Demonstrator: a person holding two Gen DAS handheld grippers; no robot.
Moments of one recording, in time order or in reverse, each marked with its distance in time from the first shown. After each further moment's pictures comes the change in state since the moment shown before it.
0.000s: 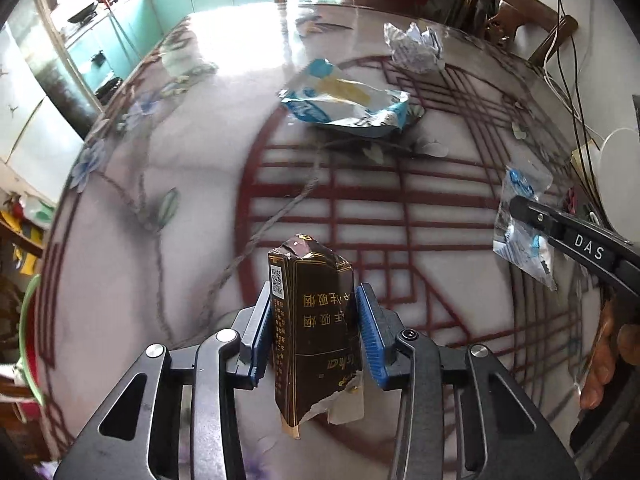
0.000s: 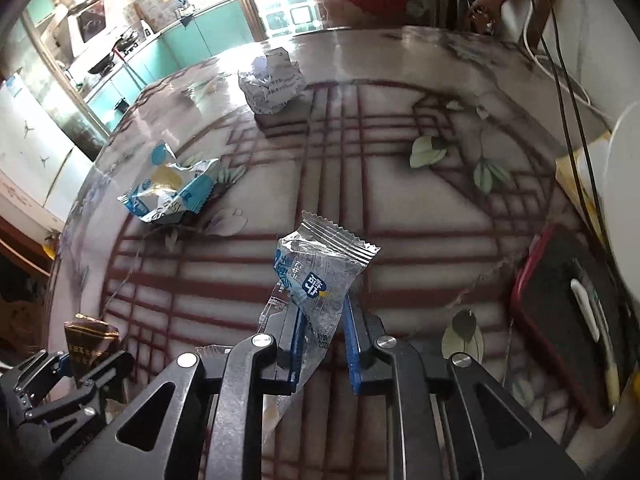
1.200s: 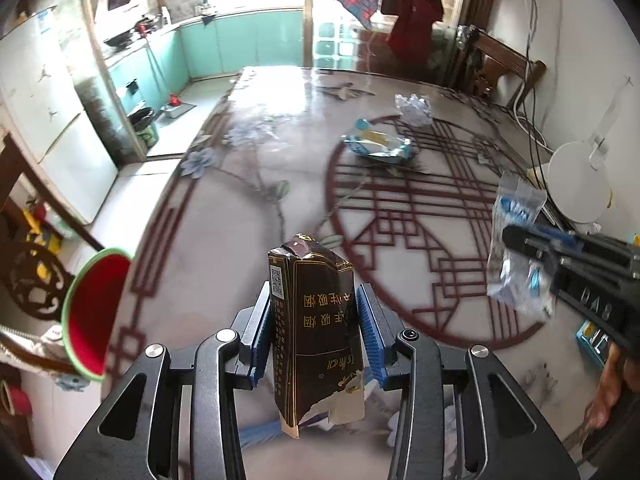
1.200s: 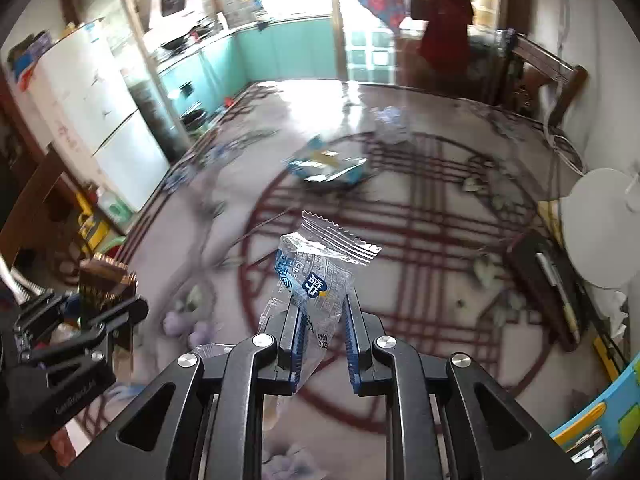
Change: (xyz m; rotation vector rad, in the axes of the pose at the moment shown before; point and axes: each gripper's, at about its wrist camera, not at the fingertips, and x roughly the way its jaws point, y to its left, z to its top) left arm -0.126 0.059 -0.078 -0.042 -0.193 0.013; right arm -0.149 0.121 -0.099 -0.267 -0.110 0.075
